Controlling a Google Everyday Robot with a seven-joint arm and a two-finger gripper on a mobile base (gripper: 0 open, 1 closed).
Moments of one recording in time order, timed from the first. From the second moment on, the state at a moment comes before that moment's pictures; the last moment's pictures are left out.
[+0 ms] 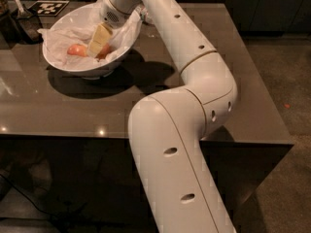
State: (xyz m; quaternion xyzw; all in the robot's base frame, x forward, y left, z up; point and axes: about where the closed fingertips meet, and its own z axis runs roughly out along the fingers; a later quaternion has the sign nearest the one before) arm 0.779 0.161 0.897 -0.63 0.70 0.18 0.29
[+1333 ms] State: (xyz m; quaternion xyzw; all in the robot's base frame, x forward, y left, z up) arm 0.780 0.162 0.897 -0.63 0.70 0.18 0.29
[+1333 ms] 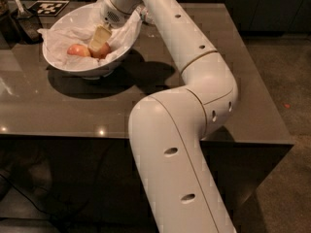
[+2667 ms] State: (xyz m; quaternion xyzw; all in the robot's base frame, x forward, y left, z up) arm 0.779 0.169 0.879 -0.63 0.69 0.19 0.29
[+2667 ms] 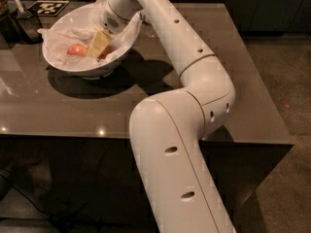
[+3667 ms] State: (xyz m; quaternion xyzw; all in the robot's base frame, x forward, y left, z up) arm 0.778 0.171 0.863 -0.63 0.68 0.21 0.29
